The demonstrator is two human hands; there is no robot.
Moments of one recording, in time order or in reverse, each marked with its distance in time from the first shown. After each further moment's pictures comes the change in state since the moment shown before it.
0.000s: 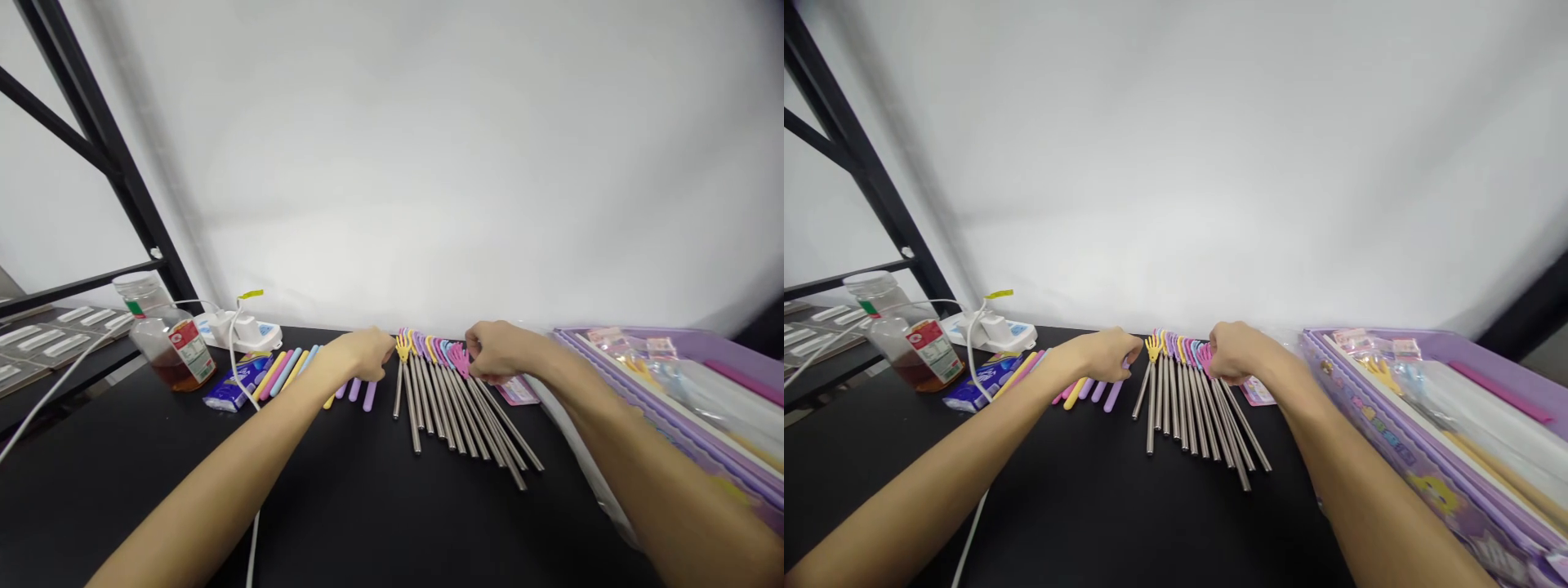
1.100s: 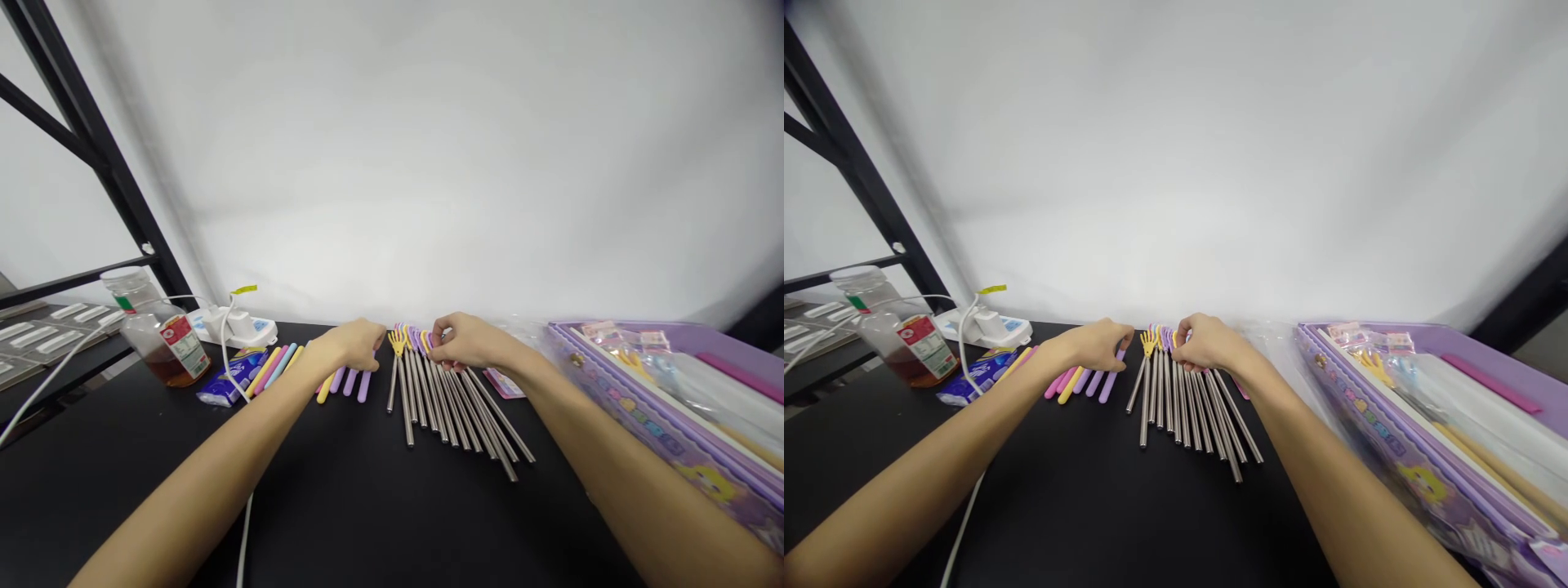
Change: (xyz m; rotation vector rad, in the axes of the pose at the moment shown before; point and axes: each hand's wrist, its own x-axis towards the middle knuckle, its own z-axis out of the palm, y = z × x) left_hand 0.006 -0.011 0.002 -0.060 0.066 -0.031; right_hand 0.010 -0.014 0.018 0.438 0.000 -0.147
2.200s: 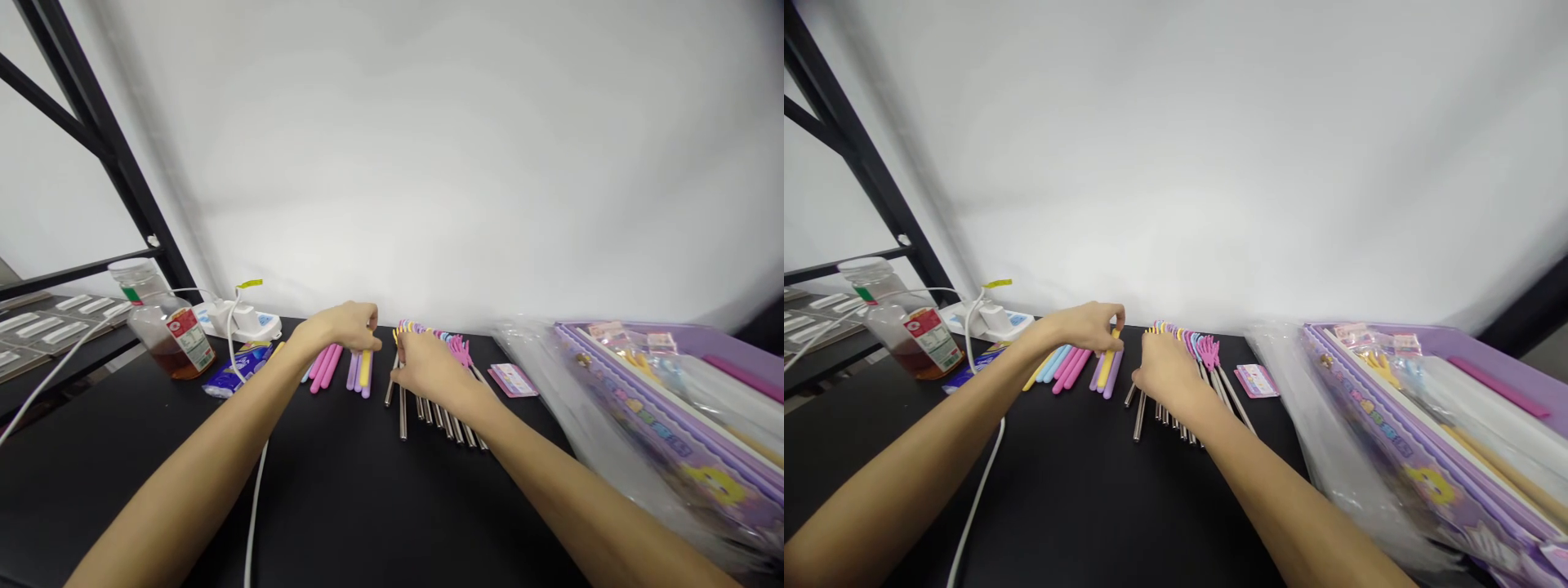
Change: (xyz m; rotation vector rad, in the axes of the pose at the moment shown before) left_hand -0.011 -0.010 -0.022 -0.178 -0.060 -0.146; right_hand -0.001 -0.030 0.067 -0.406 0.209 -0.187
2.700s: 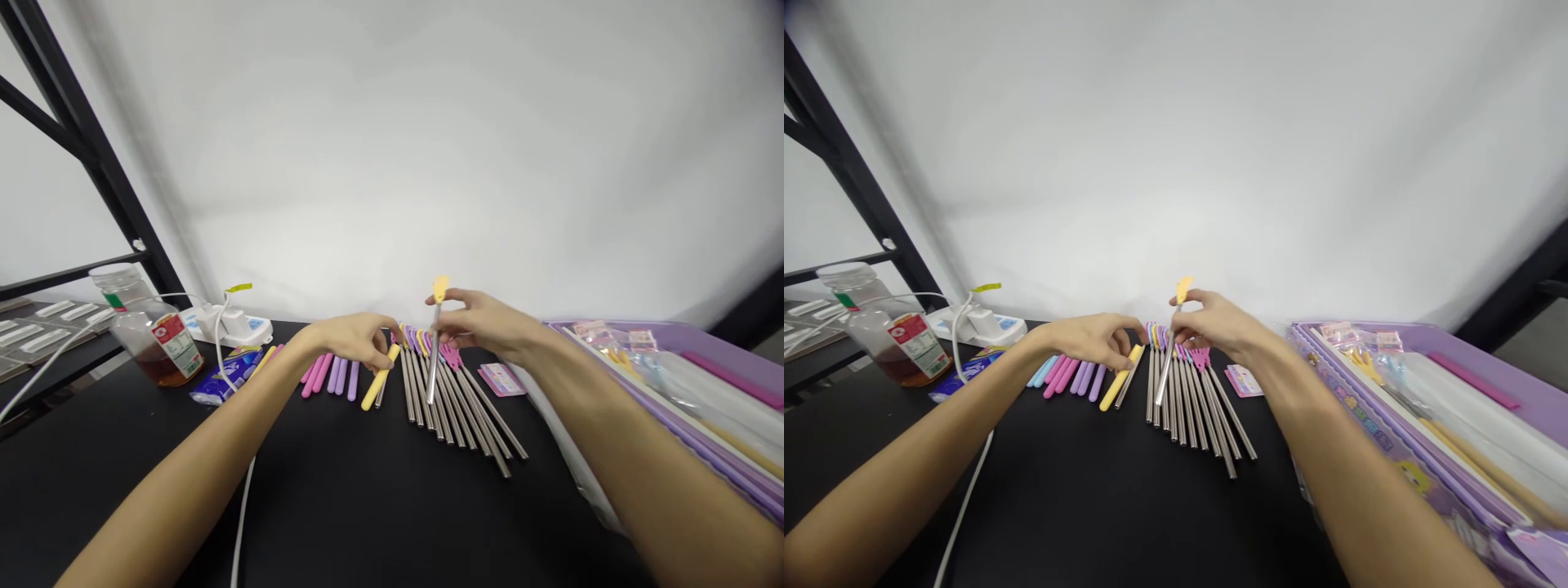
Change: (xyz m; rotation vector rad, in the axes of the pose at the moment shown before) left_hand 0.001 0.008 0.007 -0.430 -0.204 0.395; right_hand -0.008 0.051 -0.079 0.975 -0.076 0.195
